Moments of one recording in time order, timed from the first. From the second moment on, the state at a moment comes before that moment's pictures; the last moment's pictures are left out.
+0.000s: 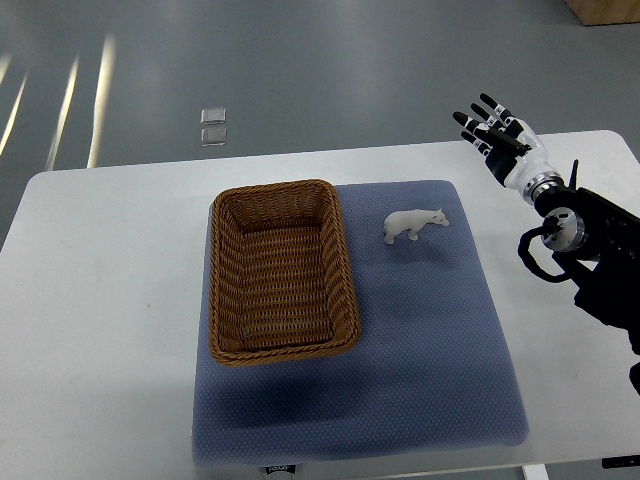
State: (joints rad) left arm 0.00 0.00 -0.16 -0.16 0.04 -0.01 0.05; right arm 0.82 -0.20 0.68 0.46 -0.04 0.17 0.29
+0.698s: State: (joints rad) left arm 0.00 0.00 -0.16 -0.16 0.04 -0.01 0.05; right arm 0.82 -0.20 0.67 0.46 -0.04 0.17 0.29
